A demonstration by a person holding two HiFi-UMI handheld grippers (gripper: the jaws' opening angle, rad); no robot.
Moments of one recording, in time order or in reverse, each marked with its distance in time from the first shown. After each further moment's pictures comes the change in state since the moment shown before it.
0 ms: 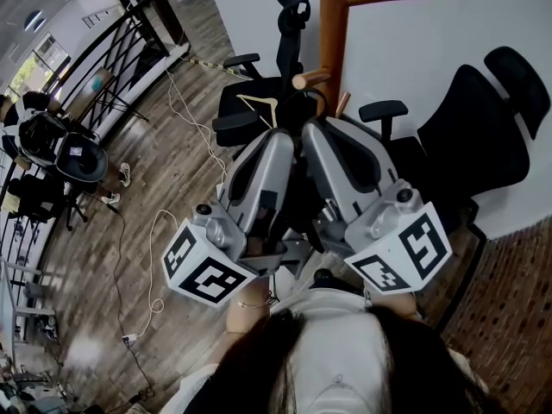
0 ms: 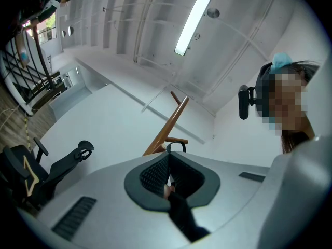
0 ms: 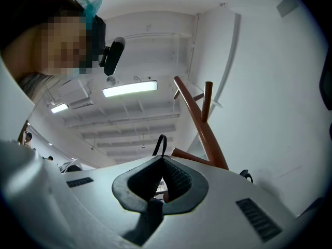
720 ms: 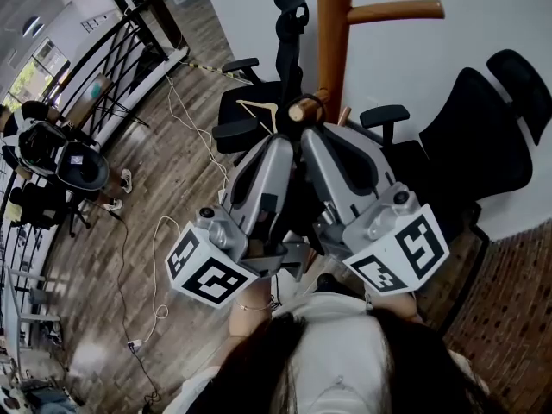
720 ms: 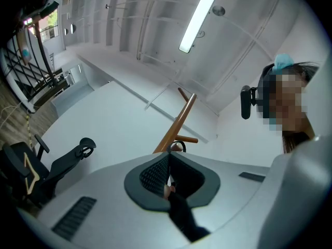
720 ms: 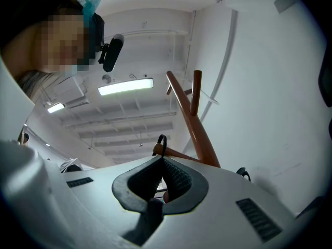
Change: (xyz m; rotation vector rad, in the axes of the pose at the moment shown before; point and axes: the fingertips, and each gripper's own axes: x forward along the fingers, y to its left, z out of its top) left arm 0.023 0.026 -0.001 -0.023 0.020 0.017; right arm 0.020 -0.027 -0.009 0.015 0.021 -0.024
